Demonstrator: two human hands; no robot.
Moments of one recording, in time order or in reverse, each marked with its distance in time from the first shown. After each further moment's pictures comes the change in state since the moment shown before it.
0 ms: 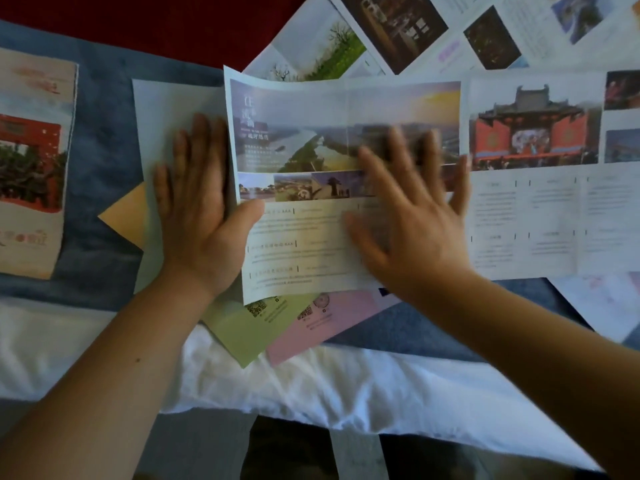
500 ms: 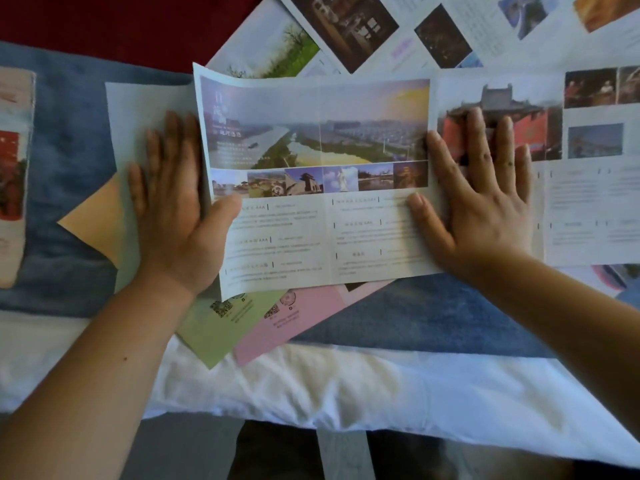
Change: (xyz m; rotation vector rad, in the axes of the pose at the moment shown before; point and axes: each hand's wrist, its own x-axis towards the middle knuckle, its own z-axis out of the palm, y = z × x) left_hand -0.002 0.022 0.006 0.012 0.016 0.005; right_hand -0.020 0.106 -0.005 -0.086 0.085 0.116
